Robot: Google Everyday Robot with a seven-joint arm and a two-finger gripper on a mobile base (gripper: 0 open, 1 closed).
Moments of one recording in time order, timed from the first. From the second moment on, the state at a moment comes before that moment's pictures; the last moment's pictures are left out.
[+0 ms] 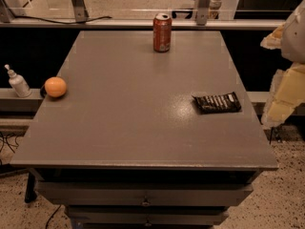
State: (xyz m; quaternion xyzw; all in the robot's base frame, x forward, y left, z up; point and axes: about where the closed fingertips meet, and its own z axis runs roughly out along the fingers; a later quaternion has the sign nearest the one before) arm 0.438 -0.217 0.976 -0.60 0.78 -0.03 0.16
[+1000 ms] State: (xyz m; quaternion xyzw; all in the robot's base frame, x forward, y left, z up) arm 0.478 -0.216 0.938 -0.55 0.80 0.06 0.24
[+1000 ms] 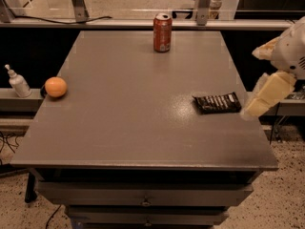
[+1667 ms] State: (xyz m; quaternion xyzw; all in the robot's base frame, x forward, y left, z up) arm 0.527 -0.214 0.859 -0.50 0.81 0.18 0.26
